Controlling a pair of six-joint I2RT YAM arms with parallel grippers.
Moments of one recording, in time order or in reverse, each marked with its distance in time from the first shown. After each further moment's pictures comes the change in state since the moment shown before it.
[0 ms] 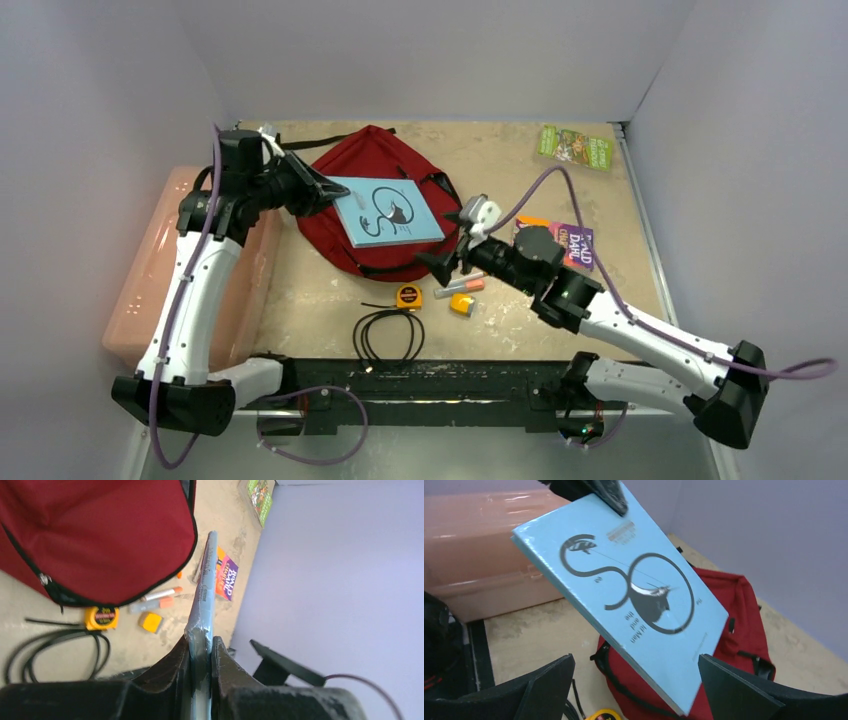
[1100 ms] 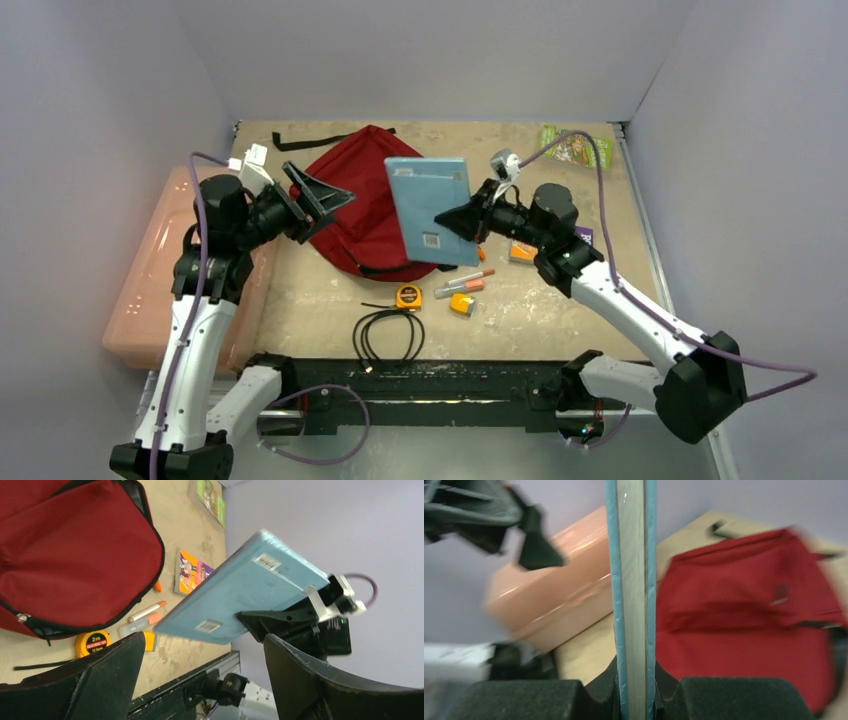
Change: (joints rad) left arm 0.075 -0.303 -0.305 0.256 0.097 -0.001; right arm -0.299 0.117 0.000 0.164 -0.327 0.319
